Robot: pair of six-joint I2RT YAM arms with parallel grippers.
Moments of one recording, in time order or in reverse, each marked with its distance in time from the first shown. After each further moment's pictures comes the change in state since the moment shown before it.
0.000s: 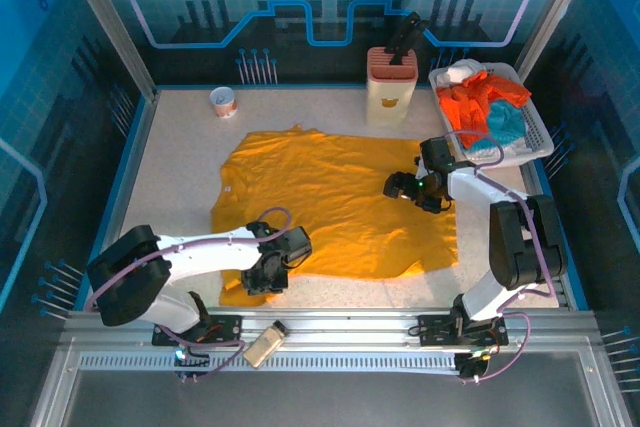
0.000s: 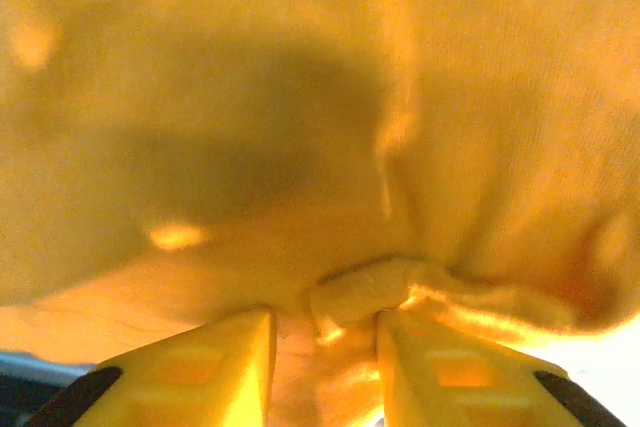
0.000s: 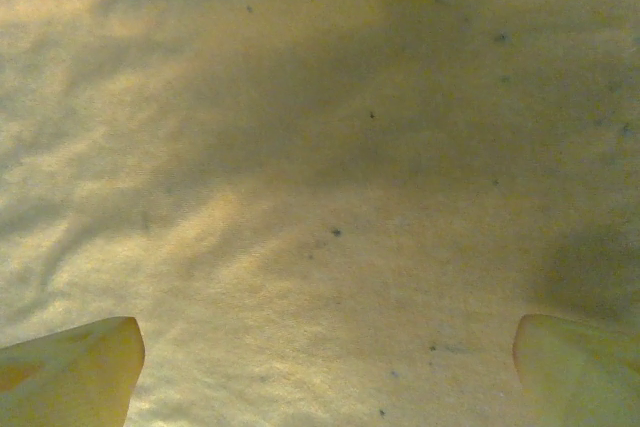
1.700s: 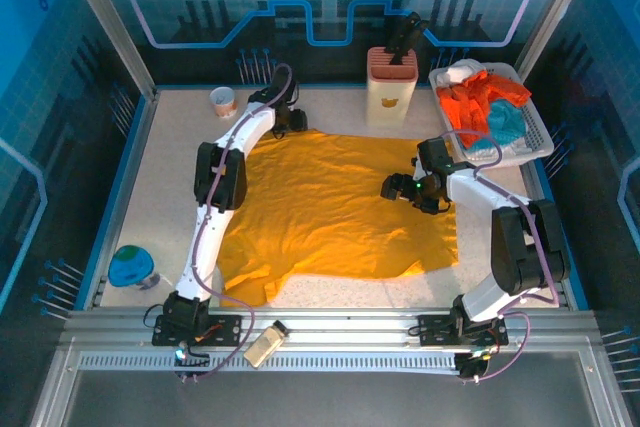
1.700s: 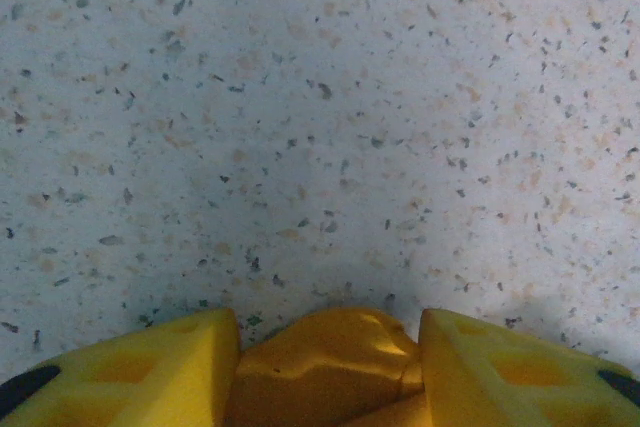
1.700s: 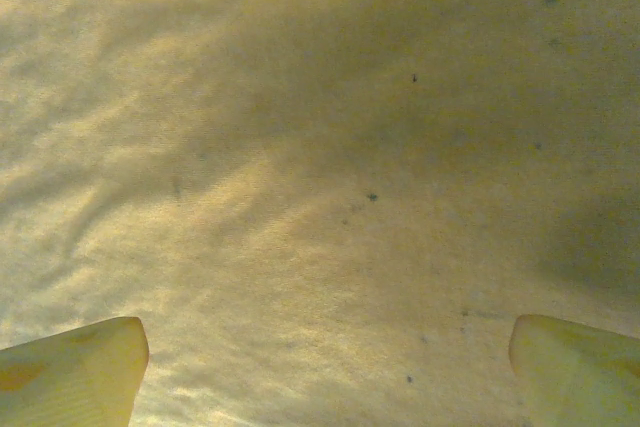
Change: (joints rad) left arm 0.700 1.189 1.647 0.198 0.010 0.751; right arm 0.027 -0.032 -0.003 -0.023 -0.012 0.002
